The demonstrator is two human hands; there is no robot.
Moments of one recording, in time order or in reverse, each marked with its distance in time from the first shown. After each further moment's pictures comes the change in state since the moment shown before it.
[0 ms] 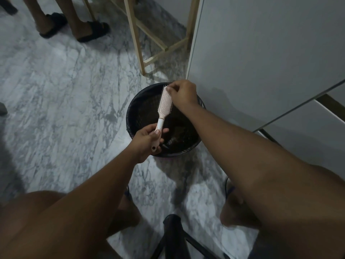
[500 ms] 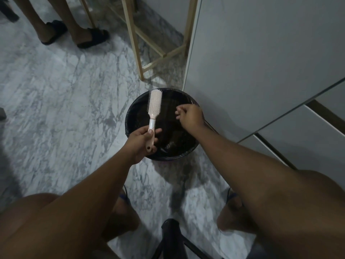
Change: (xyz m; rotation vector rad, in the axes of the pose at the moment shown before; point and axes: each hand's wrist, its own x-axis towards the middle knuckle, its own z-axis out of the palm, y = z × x) left_hand 0.001 0.011 -0.006 -0.107 0.045 -0.030; right_hand -0.040 0.042 -0.006 0.109 -0.127 0.200
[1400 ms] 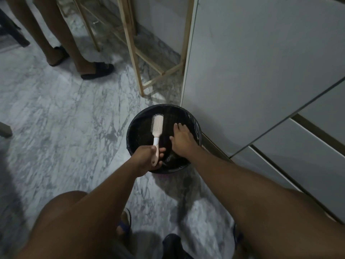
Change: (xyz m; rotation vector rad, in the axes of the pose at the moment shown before) left_hand 0.001 0.003 0.021 0.136 0.078 -0.196; right_hand -0.027 0.008 0.011 -0.622 -0.255 -0.143
